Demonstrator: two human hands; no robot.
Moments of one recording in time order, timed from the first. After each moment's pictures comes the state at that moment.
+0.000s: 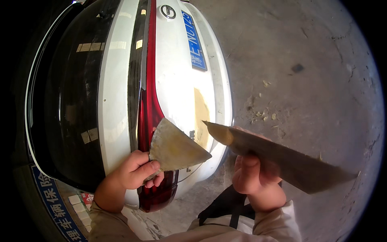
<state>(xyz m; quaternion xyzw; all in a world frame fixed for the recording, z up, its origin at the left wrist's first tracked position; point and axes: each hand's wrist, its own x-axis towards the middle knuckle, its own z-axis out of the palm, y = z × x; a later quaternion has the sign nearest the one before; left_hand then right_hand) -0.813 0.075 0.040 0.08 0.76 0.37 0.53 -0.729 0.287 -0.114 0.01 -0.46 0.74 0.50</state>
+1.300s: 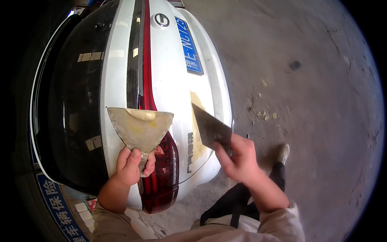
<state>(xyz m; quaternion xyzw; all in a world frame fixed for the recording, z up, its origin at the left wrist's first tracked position) -0.803 0.075 0.028 0.16 0.76 0.51 0.37 -0.708 0.290 -0.137 -0.05 -0.59 0.79 0.15</state>
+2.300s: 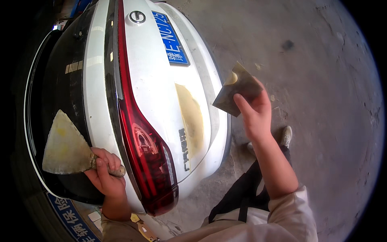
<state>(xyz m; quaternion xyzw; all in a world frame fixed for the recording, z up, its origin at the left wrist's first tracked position) -0.800 0.065 0.026 0.24 0.82 0.52 0.01 -0.754 0.314 -0.211 -0.23 -0.36 0.87 0.25</state>
